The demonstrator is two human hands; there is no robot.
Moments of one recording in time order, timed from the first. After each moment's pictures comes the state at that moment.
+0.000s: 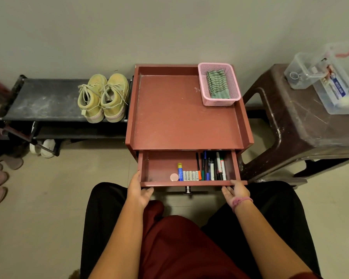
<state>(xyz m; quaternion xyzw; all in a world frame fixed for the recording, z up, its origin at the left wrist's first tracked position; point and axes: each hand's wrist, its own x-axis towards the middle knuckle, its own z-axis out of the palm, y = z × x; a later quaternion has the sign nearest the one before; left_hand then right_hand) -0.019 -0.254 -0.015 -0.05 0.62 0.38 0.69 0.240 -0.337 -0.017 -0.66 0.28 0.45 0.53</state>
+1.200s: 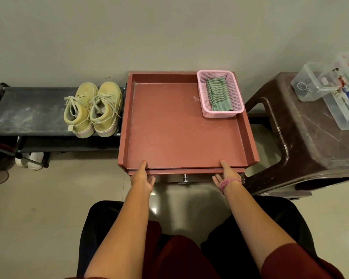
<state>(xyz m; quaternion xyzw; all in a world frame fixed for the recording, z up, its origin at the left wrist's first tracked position) 0.027 -0.153 -0.040 -0.06 0.68 0.37 0.63 0.254 -0.225 -0.021 -0.65 0.25 0.46 0.55</state>
